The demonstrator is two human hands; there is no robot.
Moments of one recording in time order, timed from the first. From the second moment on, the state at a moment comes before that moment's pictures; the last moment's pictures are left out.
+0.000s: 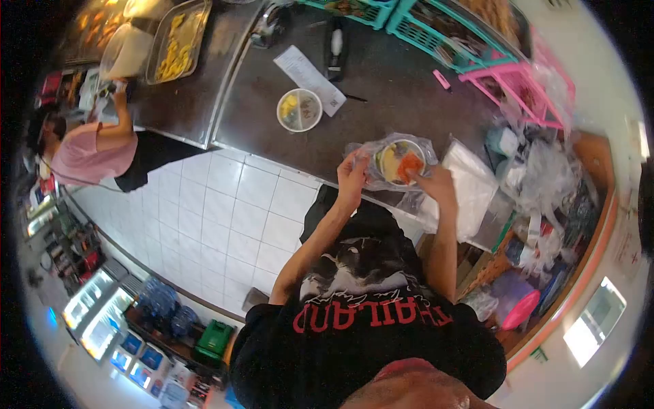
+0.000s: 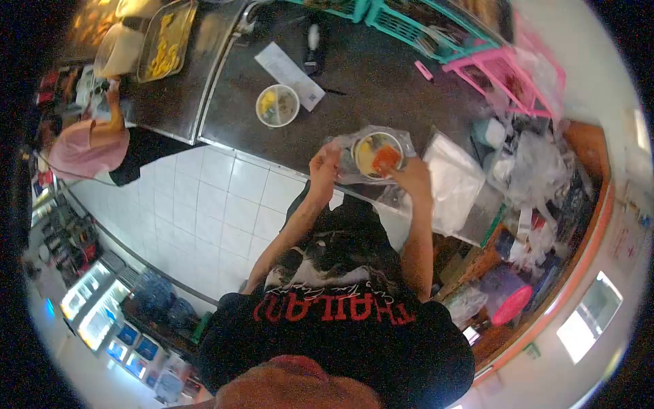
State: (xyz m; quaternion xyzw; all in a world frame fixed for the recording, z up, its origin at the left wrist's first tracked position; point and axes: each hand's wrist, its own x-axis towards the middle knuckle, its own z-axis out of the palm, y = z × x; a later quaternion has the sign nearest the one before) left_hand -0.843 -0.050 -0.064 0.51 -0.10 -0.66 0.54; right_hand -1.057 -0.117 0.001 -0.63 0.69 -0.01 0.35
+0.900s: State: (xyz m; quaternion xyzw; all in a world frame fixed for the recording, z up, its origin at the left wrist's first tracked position) left_hand -0.808 -0.046 -0.133 0.47 0.12 -0.69 0.53; right_hand -0.907 -0.272 -0.038 -0.60 0.24 0.05 0.76
